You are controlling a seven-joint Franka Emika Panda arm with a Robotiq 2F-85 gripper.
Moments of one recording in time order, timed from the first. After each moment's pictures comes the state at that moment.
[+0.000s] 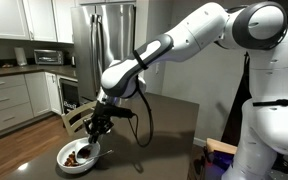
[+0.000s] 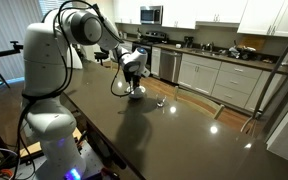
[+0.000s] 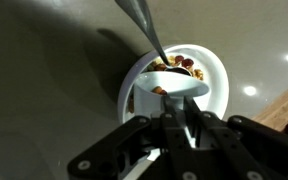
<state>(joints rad) 0.16 0.27 0.14 -2.08 0.54 2.54 0.30</state>
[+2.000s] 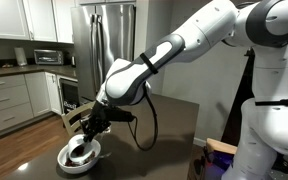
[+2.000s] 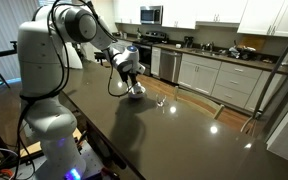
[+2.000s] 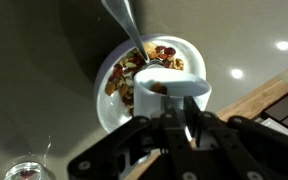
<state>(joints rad) 0.19 0.22 0.19 -2.17 0.48 2.76 0.30</state>
